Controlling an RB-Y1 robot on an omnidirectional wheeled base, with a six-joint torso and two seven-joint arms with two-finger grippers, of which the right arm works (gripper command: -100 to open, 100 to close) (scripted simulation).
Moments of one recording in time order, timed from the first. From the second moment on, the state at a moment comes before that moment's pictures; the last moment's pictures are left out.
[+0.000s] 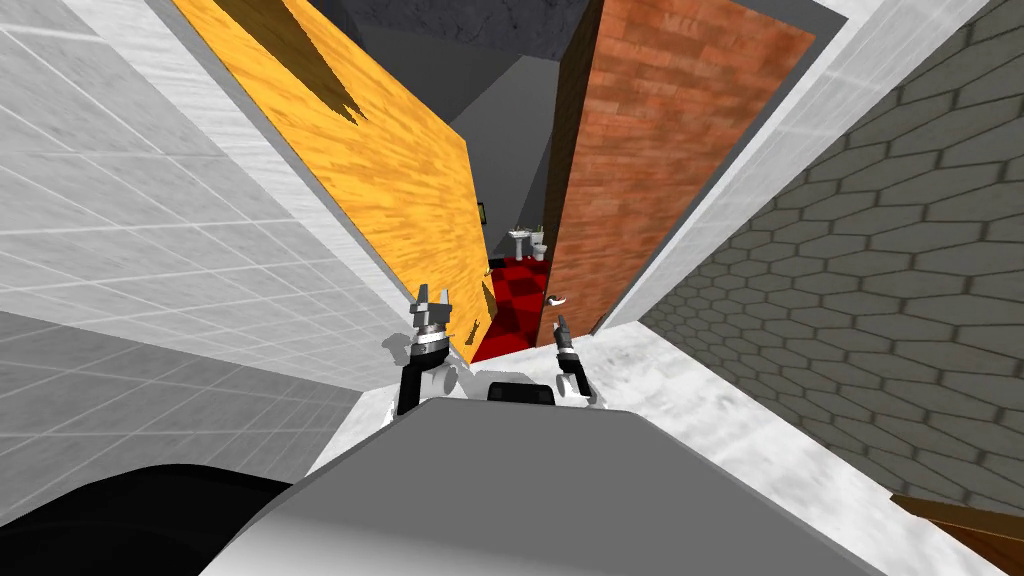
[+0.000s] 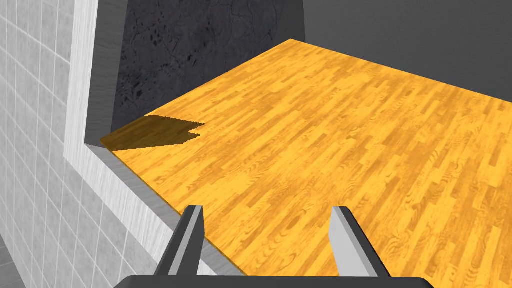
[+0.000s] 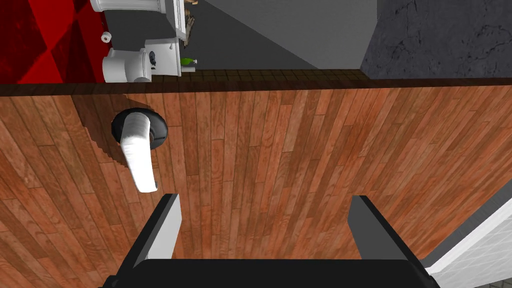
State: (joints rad) arm 0.13 -0.08 0.18 -1.21 -0.23 -0.74 0.17
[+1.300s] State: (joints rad) arm 0.06 -0.02 0.23 -0.96 -0.27 -0.76 0.23
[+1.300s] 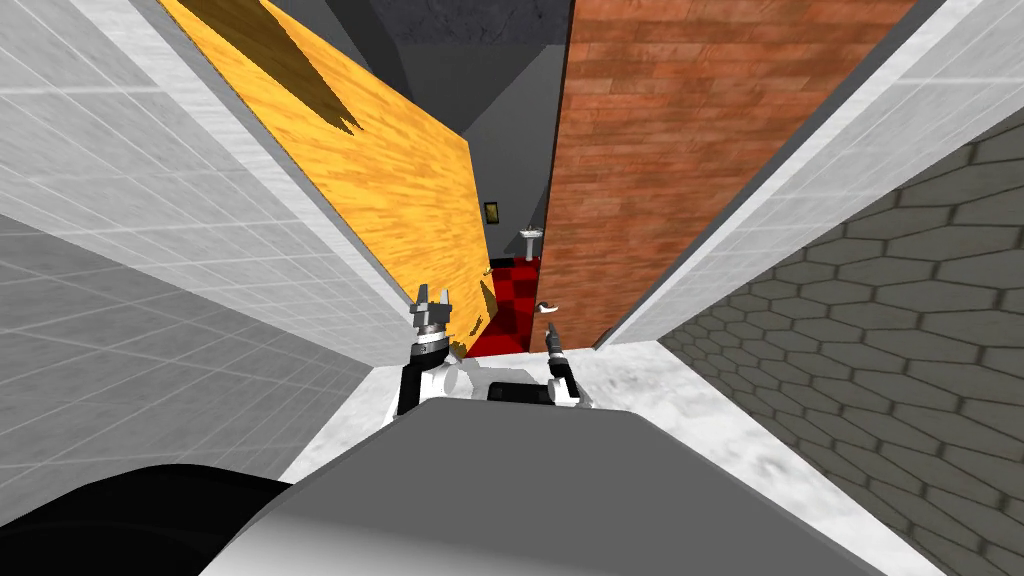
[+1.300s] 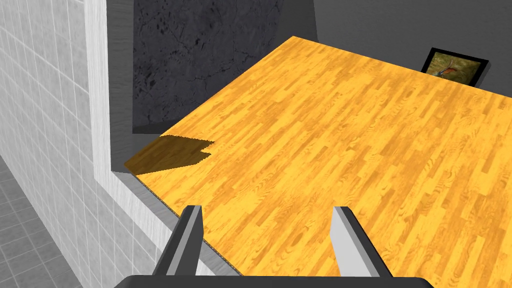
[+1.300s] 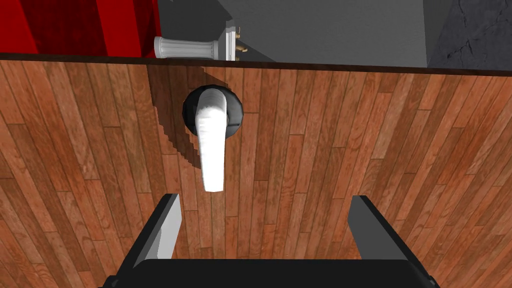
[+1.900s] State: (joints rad) arm 0.02 0.03 0.25 -0.85 -0.28 -0.78 0.25
